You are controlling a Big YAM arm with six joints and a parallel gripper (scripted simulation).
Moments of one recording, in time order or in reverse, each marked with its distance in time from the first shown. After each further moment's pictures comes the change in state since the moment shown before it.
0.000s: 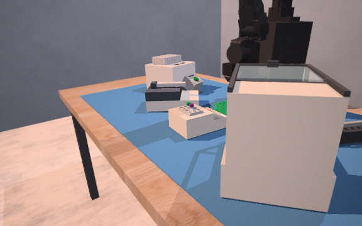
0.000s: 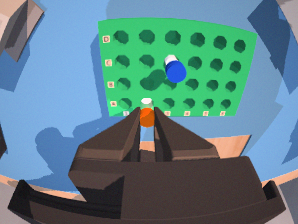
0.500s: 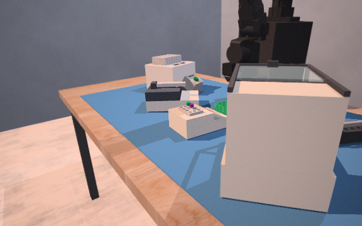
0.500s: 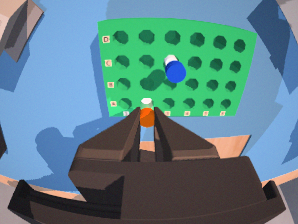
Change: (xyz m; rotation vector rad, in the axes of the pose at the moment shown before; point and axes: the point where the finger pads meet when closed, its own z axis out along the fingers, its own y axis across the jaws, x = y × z) arm 0.000 0.000 0.000 0.000 0.000 0.001
